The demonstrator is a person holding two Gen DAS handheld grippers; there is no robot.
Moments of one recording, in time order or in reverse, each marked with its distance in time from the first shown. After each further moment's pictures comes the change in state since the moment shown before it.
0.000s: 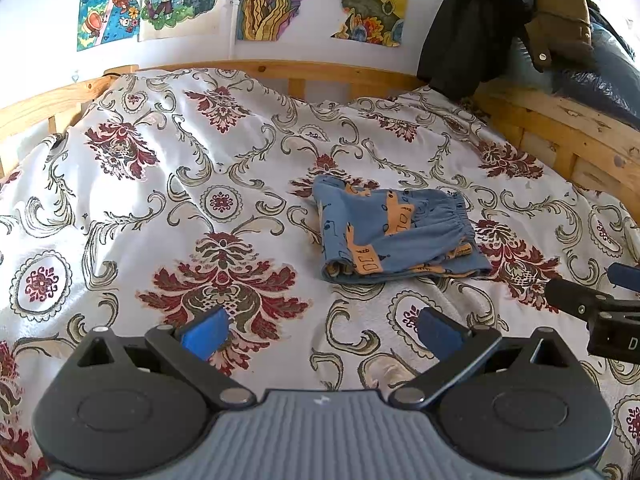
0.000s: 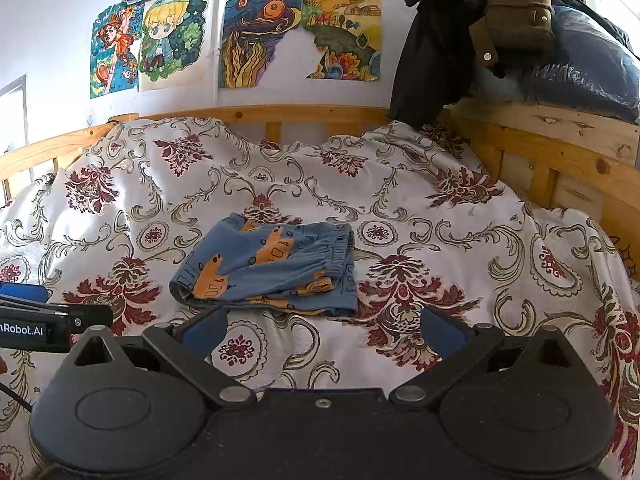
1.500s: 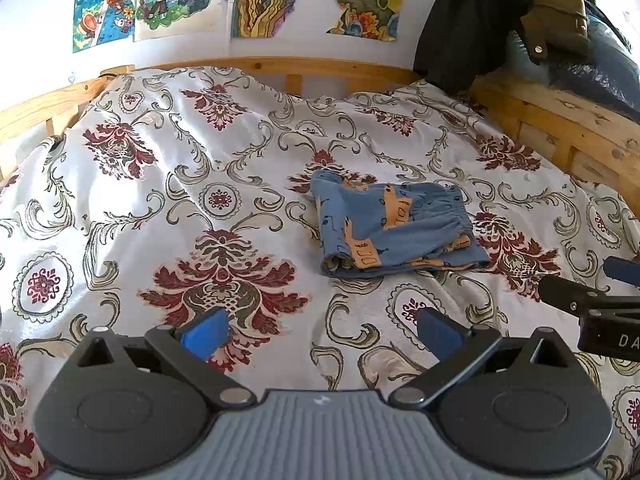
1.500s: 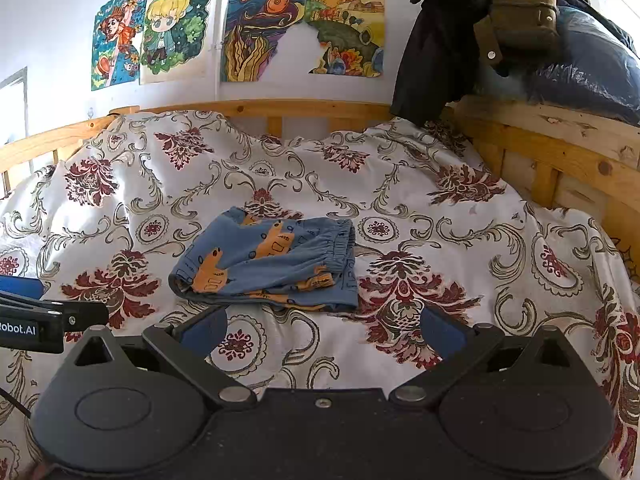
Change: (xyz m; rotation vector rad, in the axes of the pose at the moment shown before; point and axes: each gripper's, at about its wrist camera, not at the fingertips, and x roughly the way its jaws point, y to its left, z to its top) left arm -0.004 -0.004 0.000 0.022 0.018 0.004; right arm 0.001 0.001 -0.002 -0.009 0.007 -0.002
